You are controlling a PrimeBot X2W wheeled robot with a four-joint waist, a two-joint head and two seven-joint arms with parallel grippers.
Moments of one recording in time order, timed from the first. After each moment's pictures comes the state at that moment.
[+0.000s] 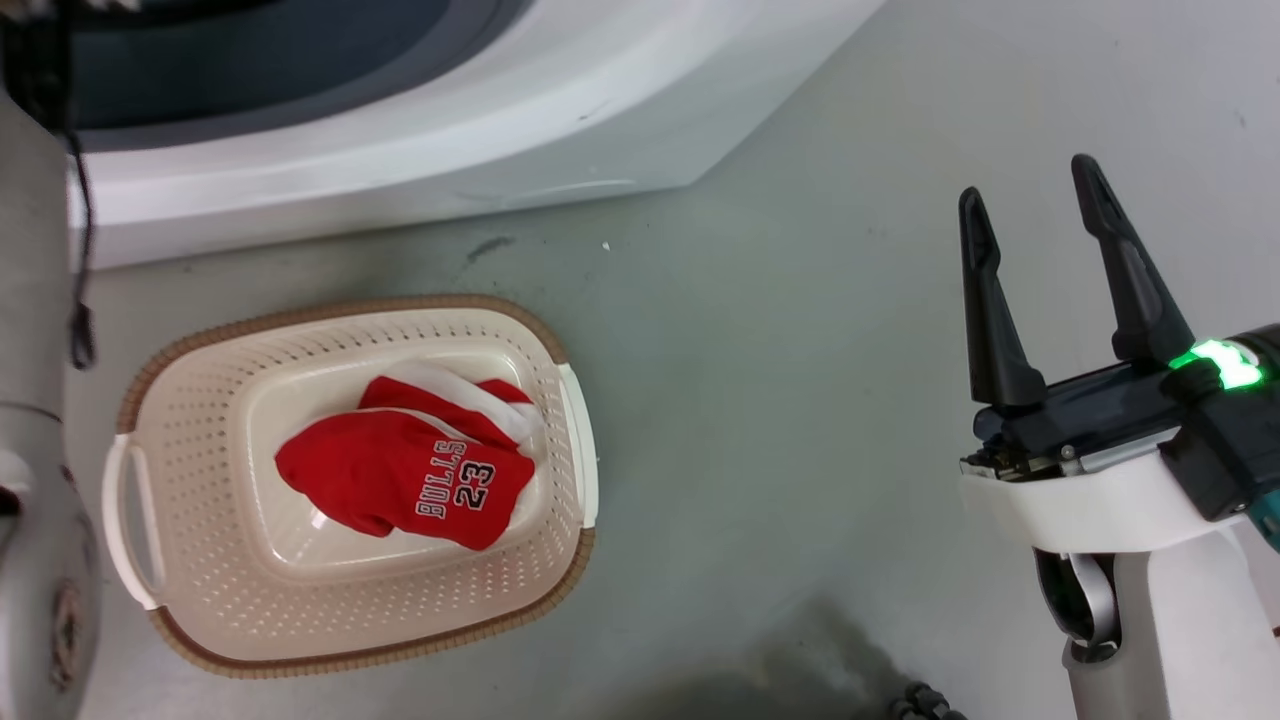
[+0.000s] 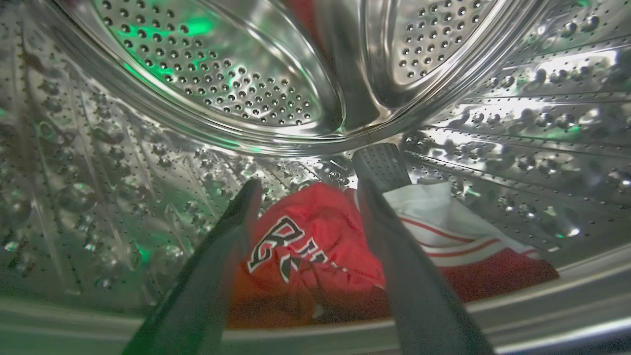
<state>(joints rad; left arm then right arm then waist) -1.31 0.36 -0.08 0.95 -0.03 -0.01 -0.08 -0.29 -0.05 0.11 -0.14 0.02 0.13 -0.26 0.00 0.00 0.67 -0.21</state>
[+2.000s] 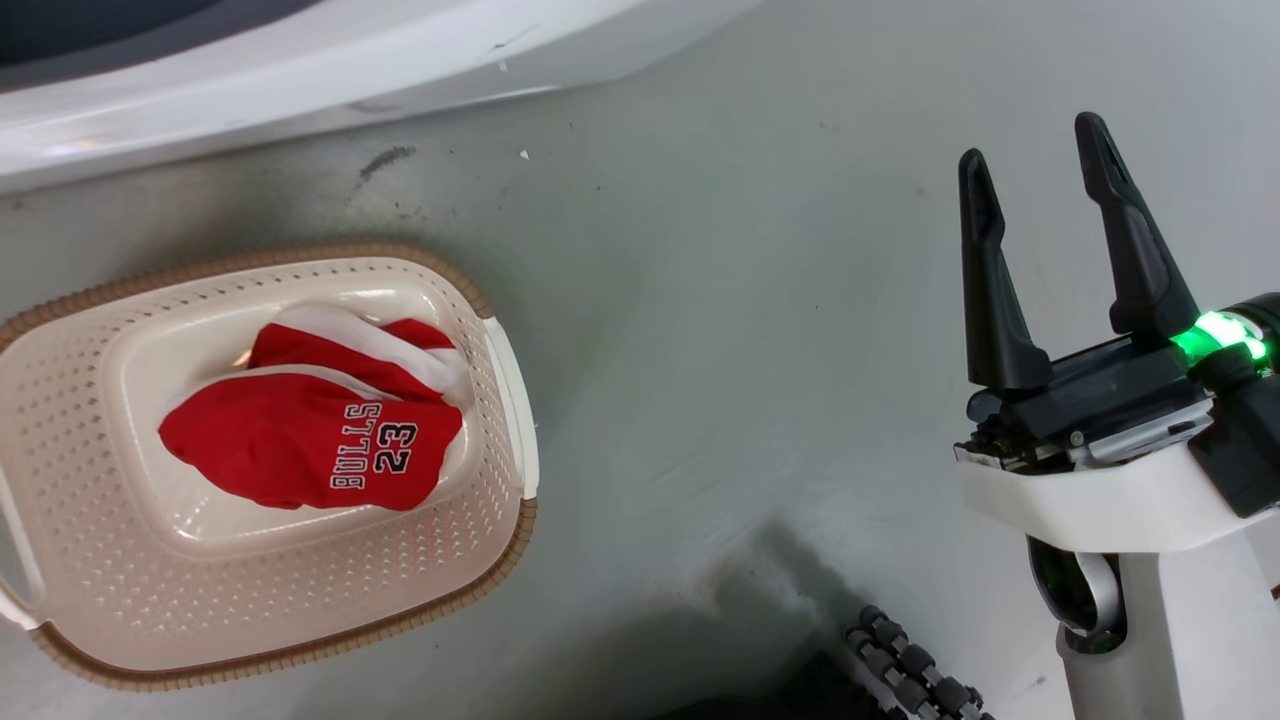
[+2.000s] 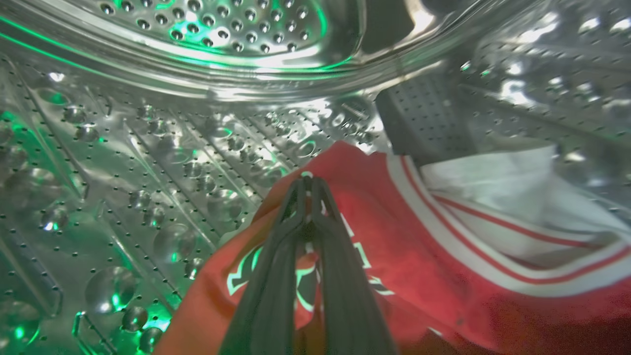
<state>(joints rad) -1.75 0.48 -0.23 1.26 -0.01 -0.05 0.13 -0.33 -0.05 0.14 -0.19 0.10 0.13 -0.26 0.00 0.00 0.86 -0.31</state>
